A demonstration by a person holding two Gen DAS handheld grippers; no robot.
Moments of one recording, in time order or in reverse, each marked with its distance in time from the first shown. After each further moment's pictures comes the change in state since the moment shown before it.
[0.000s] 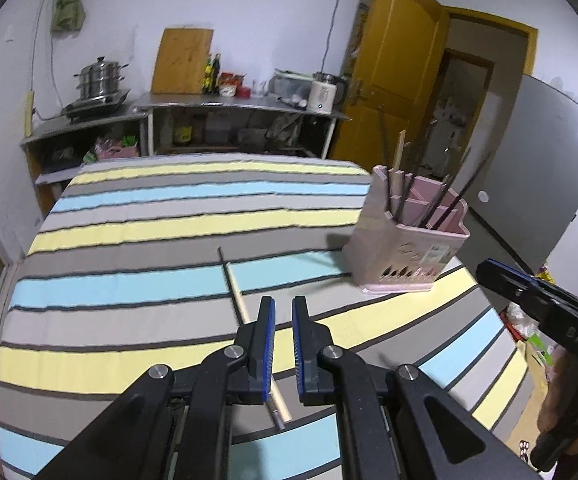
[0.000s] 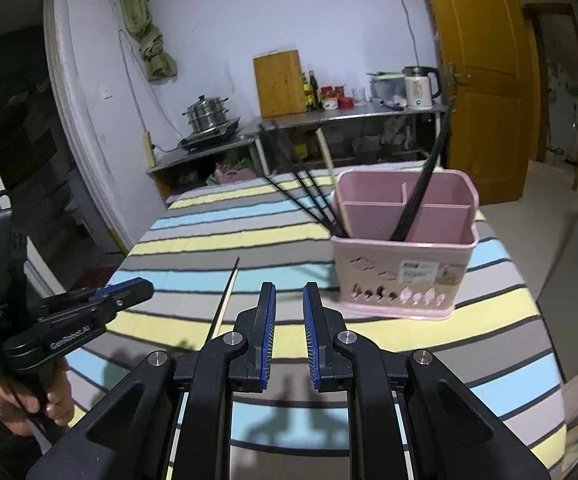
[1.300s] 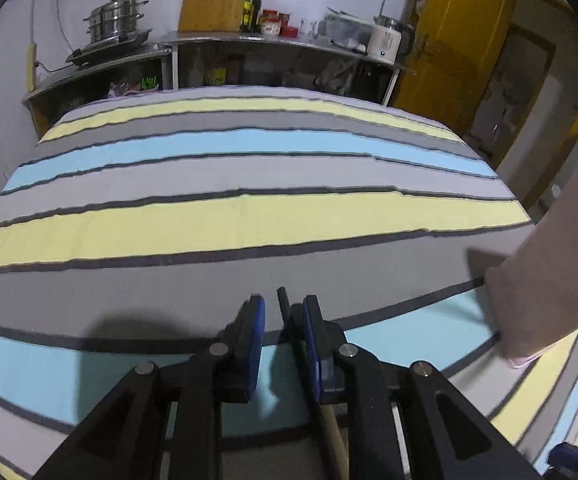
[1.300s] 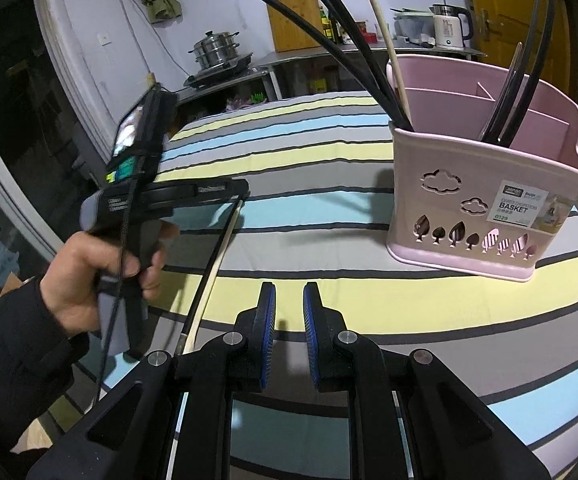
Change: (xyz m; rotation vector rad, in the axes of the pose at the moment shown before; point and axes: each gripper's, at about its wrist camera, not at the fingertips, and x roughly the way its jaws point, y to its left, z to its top) left arm 0.202 0.062 0.048 -0.048 0.167 0.131; right arm 0.101 0.003 -0.030 -0.007 0.216 0.057
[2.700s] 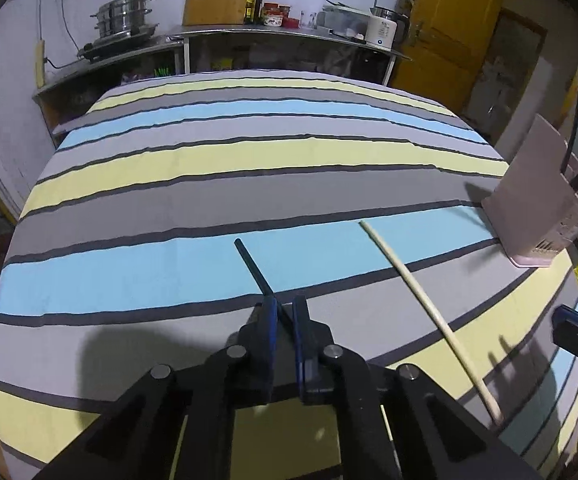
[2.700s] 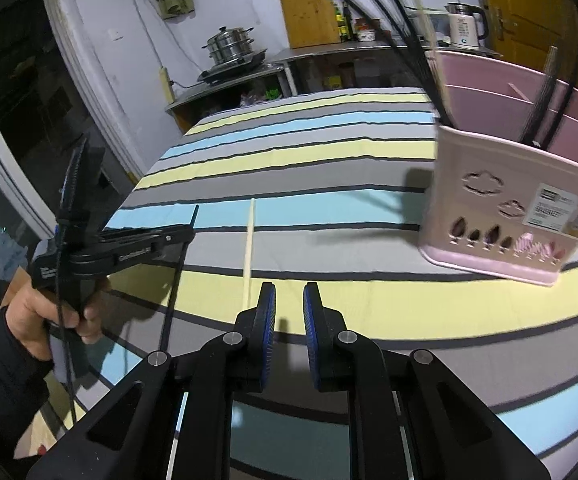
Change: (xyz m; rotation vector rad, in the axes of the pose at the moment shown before) left arm -0.067 0.067 -0.063 0.018 0.066 -0.012; right arm 0.013 0.021 0.001 -0.028 0.012 0.050
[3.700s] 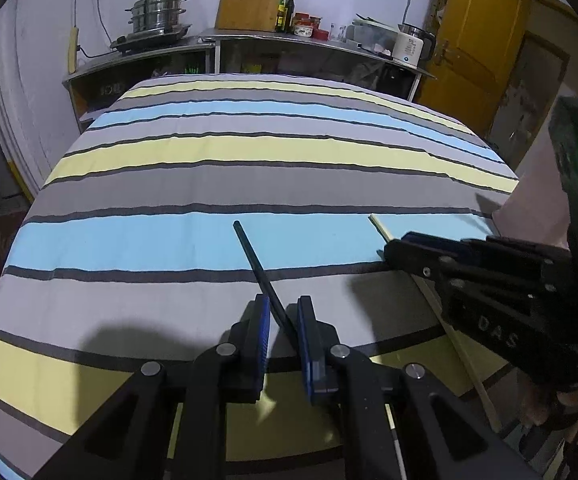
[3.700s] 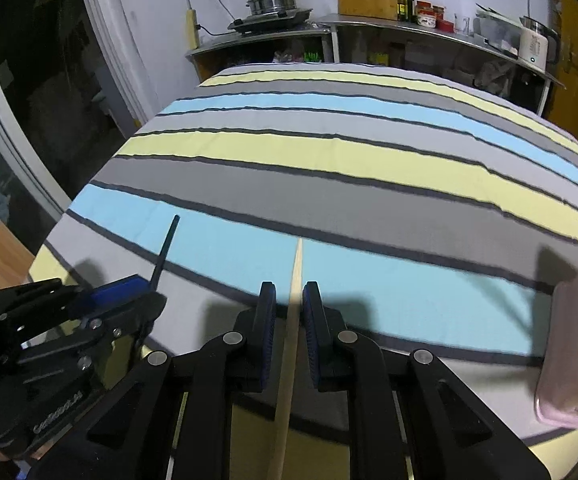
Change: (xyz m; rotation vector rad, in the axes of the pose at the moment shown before) left arm -0.008 -0.009 -0.021 -0.086 -0.052 0.070; right arm 0.132 0.041 0.057 -0.183 0.134 -0.009
